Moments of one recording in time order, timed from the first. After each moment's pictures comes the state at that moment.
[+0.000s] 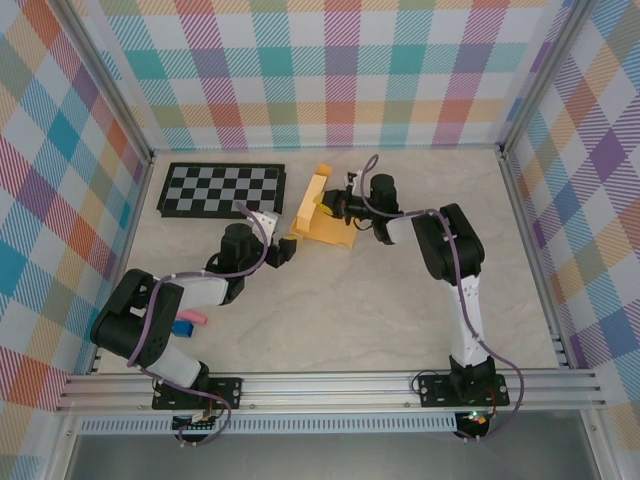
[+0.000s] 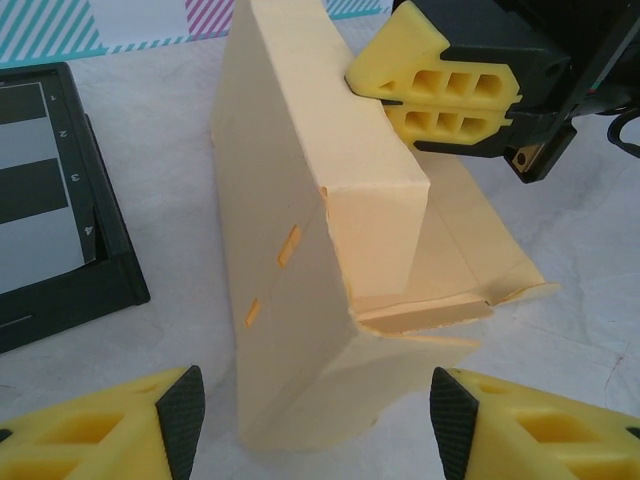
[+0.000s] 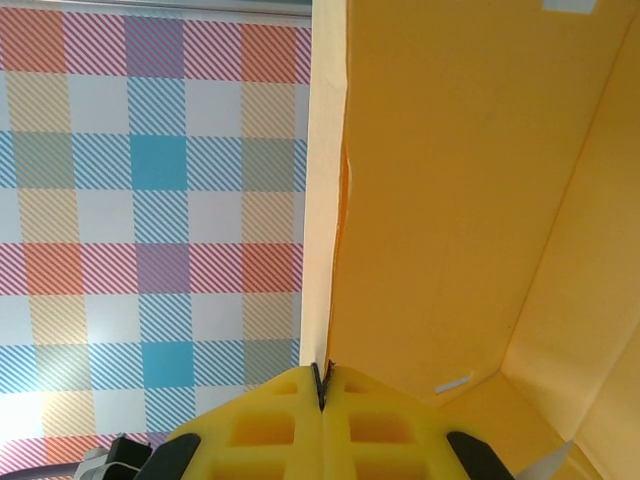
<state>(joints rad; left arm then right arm) -0.37 1.54 0.55 0.60 0.19 -0.03 0.40 2.29 1.33 0.82 -0.90 1.36</state>
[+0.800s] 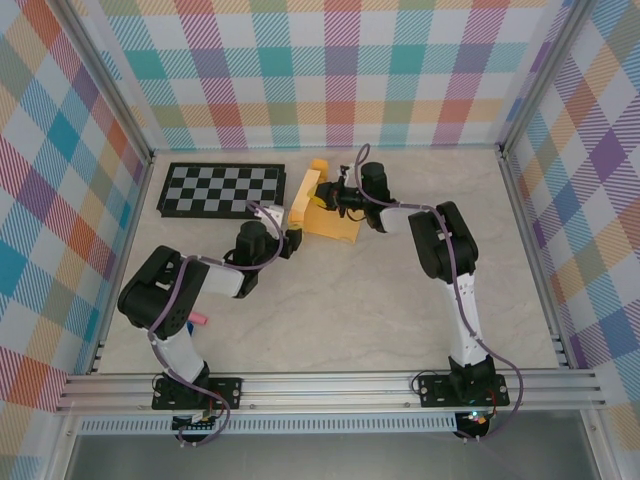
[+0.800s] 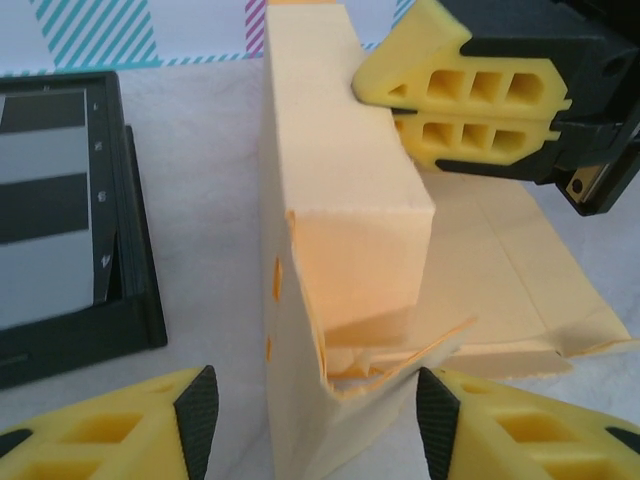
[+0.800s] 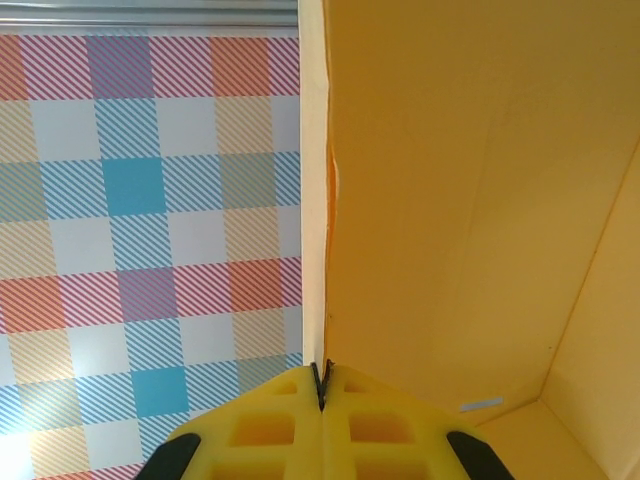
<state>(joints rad) -0.44 1.76 0.64 0.78 0.01 -0.10 0.42 2.34 1.51 0.59 -0.88 1.33</state>
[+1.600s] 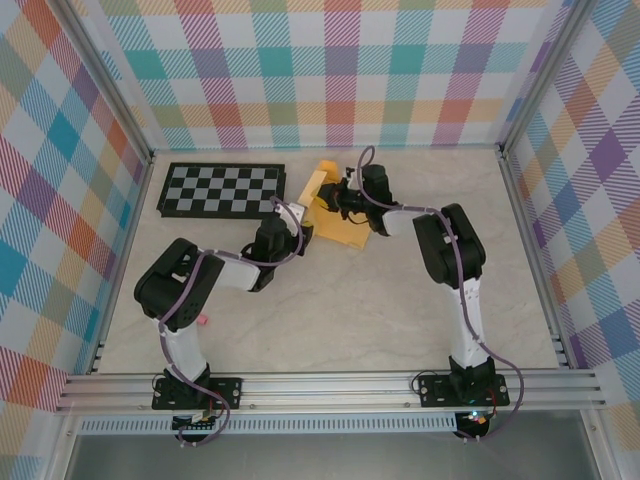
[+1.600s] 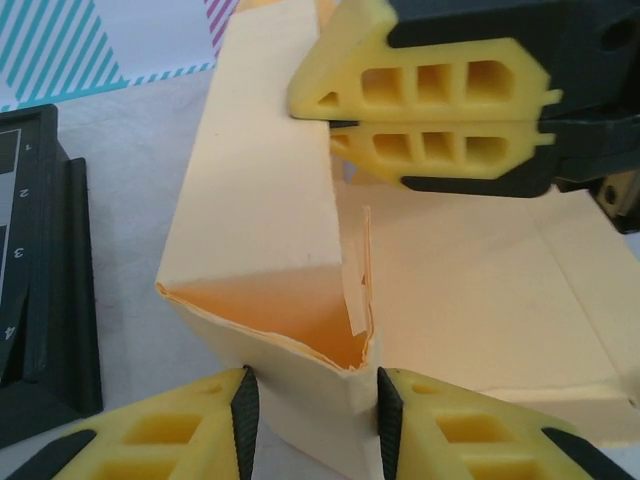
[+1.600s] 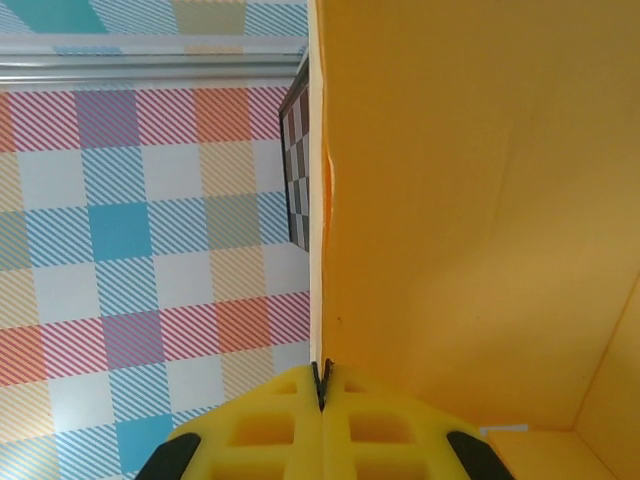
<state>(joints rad) -0.54 1.84 0.77 0.71 -0.10 -0.03 0.43 2.24 1.39 0.56 -0.73 1.33</state>
